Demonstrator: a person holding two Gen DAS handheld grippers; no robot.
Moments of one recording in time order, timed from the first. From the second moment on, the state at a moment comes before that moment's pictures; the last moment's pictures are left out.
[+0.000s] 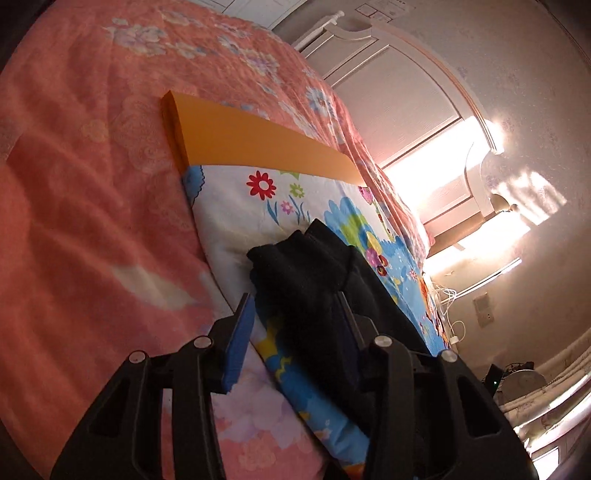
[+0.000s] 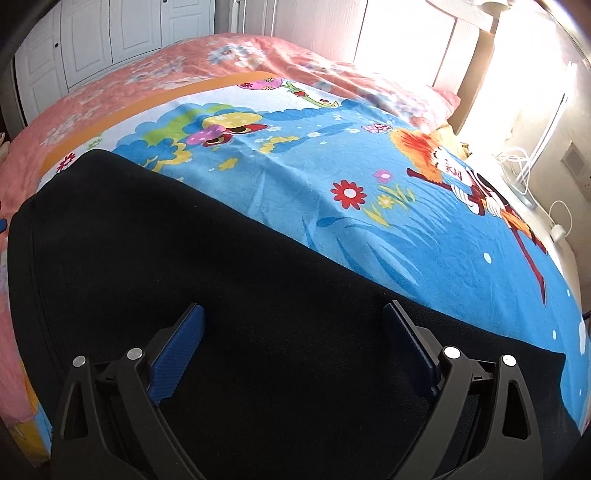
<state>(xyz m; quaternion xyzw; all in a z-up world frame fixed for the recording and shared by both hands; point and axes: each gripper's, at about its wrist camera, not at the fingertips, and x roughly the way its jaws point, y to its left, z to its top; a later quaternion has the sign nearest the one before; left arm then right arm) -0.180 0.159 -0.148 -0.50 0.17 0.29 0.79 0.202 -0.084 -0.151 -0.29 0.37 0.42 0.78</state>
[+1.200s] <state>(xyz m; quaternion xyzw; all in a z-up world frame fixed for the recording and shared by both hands) -0.047 0.120 -0.087 -0.20 0.27 0.25 0.91 0.119 -0.059 -0.157 -0.24 0.39 0.47 0.75</state>
